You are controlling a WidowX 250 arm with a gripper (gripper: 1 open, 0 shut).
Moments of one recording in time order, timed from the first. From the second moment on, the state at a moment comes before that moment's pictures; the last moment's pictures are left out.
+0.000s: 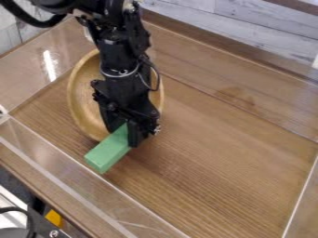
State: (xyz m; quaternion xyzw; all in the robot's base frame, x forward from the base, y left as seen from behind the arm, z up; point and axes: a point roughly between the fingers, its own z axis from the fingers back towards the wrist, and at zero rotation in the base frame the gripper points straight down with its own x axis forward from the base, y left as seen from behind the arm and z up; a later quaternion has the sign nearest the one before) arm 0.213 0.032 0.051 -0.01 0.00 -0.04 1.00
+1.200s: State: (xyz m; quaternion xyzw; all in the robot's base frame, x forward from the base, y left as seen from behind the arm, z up) arm 0.223 0.014 0.049 -0.02 -0.01 -0.05 1.00
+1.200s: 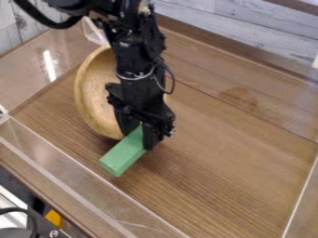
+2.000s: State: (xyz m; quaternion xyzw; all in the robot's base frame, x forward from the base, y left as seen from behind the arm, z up) arm 0.232 0.008 0.045 -0.02 -0.01 -0.07 1.00
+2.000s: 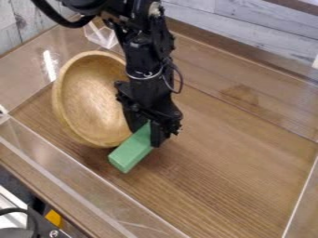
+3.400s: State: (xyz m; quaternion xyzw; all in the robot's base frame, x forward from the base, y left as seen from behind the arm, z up) arm 0.241 -0.001 0.051 -0.03 -0.02 -0.08 1.00
